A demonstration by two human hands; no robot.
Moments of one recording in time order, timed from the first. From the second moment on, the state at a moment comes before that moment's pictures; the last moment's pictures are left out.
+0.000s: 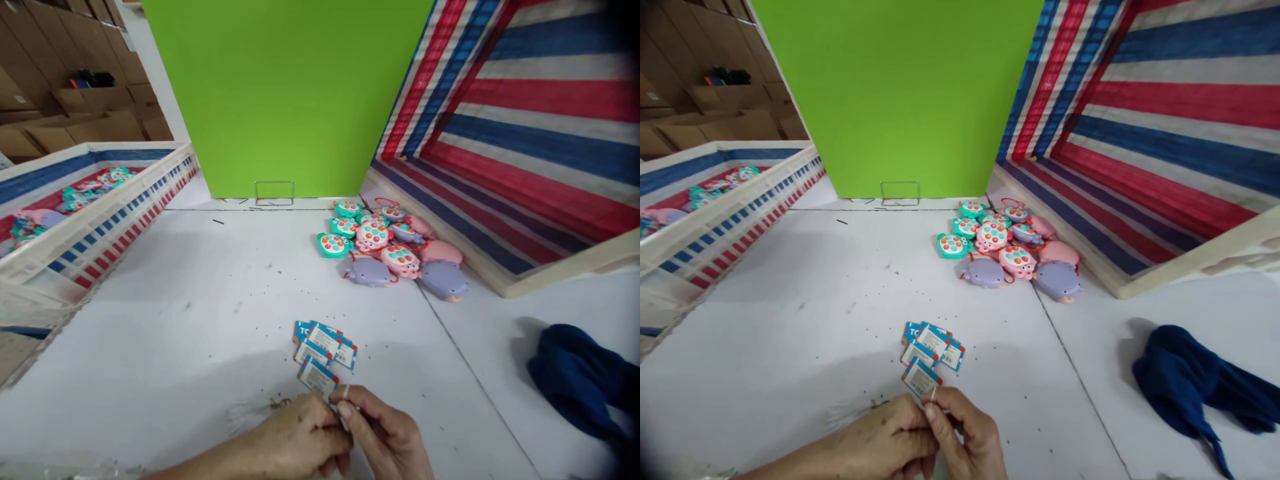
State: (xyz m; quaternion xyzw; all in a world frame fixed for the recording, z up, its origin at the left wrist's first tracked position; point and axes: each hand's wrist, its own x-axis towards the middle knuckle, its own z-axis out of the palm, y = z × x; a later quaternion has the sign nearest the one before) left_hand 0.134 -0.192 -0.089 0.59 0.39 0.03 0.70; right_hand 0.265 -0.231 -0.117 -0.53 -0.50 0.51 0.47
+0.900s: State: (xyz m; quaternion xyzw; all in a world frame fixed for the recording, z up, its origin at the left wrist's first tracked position) left_hand 0.105 -0.165 -0.108 0.81 0.47 0.11 0.34; right_hand 0.265 -0.211 -0.141 -0.63 -0.71 0.22 0.23
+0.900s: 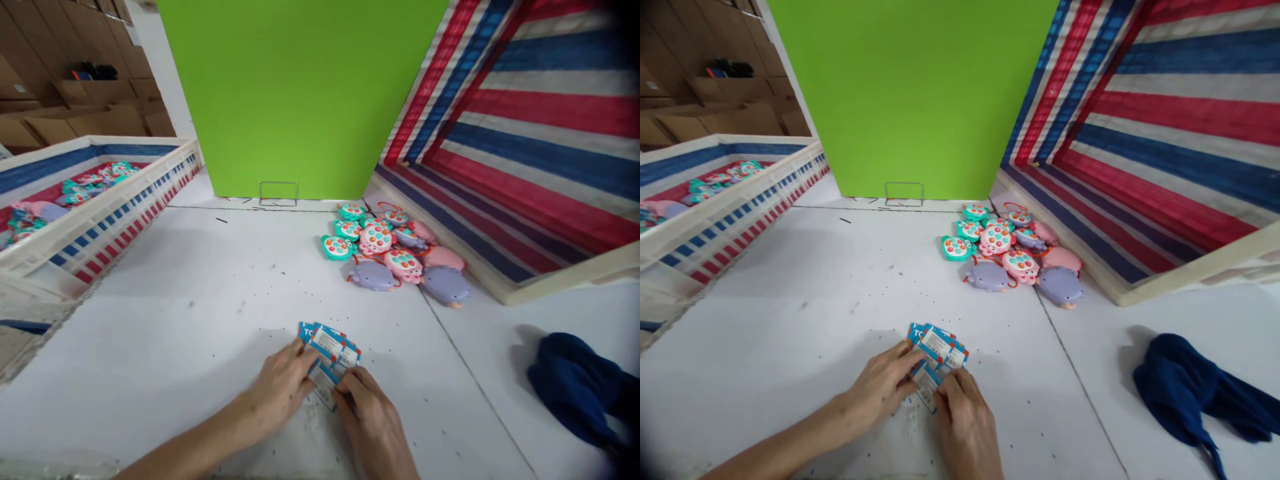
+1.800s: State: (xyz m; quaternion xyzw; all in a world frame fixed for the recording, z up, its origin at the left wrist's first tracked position) left_hand 0.103 -0.186 -0.078 0.62 0.51 0.28 0.53; right_hand 0.250 -0.220 -0.089 -0.61 -0.66 0.23 0.37
